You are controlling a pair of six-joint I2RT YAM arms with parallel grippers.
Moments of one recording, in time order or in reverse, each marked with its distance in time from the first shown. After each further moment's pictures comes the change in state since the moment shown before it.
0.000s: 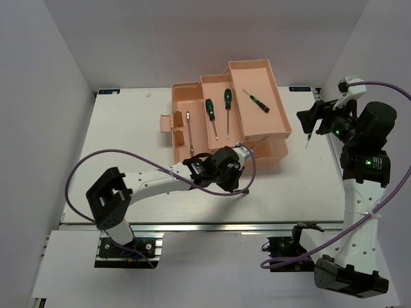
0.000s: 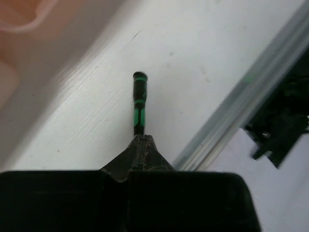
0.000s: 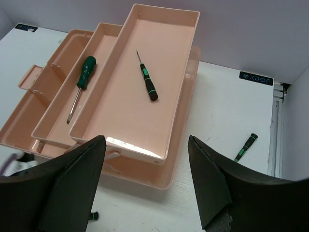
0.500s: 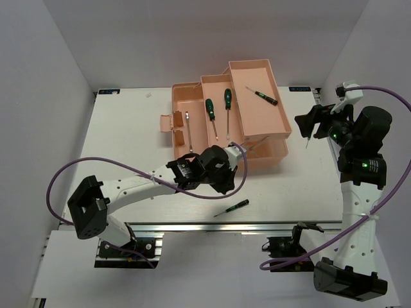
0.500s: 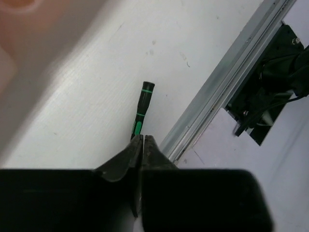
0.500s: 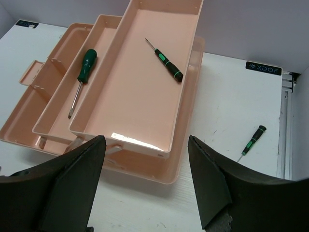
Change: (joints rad) left arm 0.006 -0.198 -0.058 -0.032 0.065 0.015; right arm 0.000 -0.030 -0.072 0.022 0.000 0.023
